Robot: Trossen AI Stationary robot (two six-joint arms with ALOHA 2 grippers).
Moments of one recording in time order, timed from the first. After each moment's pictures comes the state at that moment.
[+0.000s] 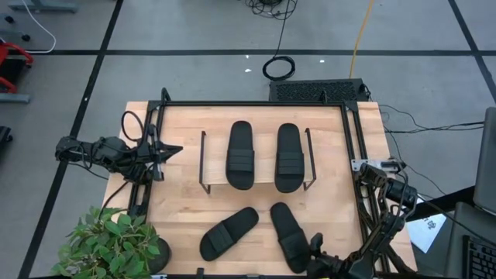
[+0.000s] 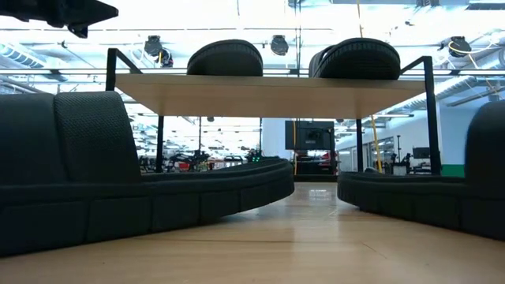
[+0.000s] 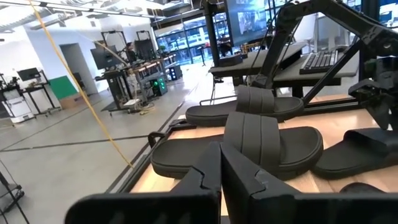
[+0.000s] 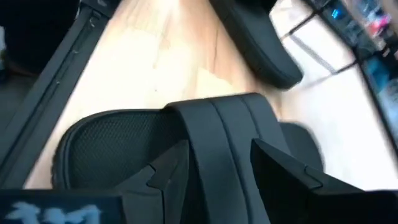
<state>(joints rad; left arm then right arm) -0.25 0.20 0.42 -0.21 -0.42 0.21 1.12 2.06 1.33 -0.72 0.97 0.67</state>
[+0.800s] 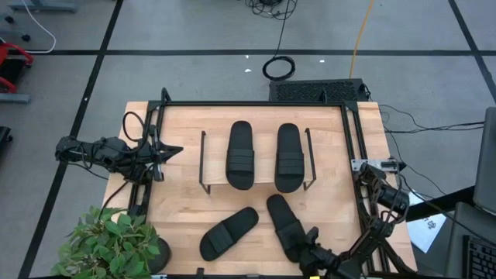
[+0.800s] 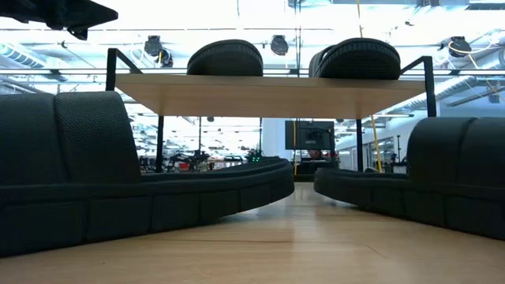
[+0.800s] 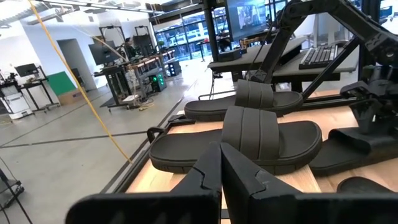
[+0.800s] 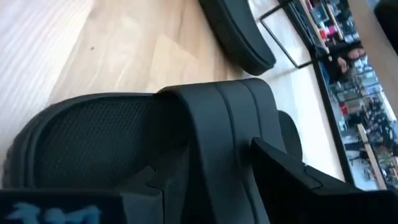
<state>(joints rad) -0.25 0.20 0.42 -0.23 -0.42 0.19 1.06 2.15 1.33 -0.84 1.05 0.69</state>
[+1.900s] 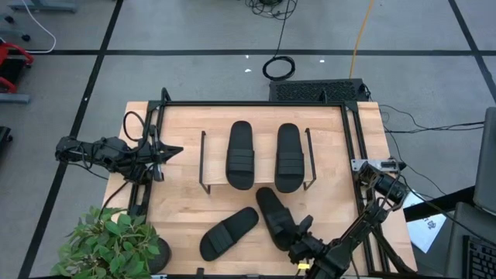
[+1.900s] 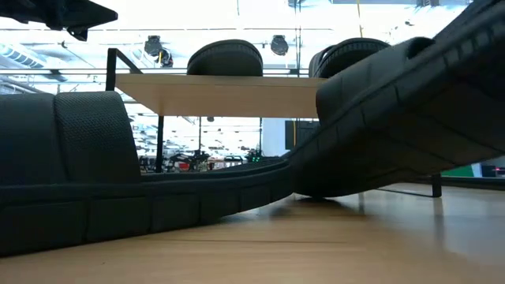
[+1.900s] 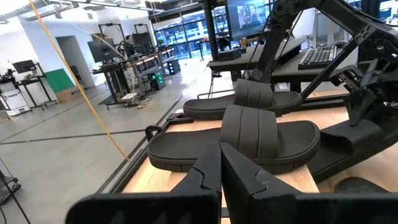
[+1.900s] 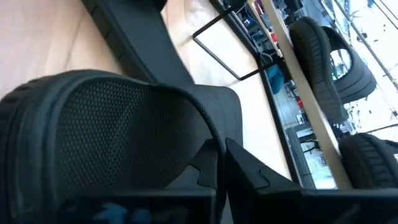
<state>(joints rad) -0.25 0.20 0.42 -0.24 -0.42 0.18 0.93 2.06 1.33 -0.82 1.23 0.56</state>
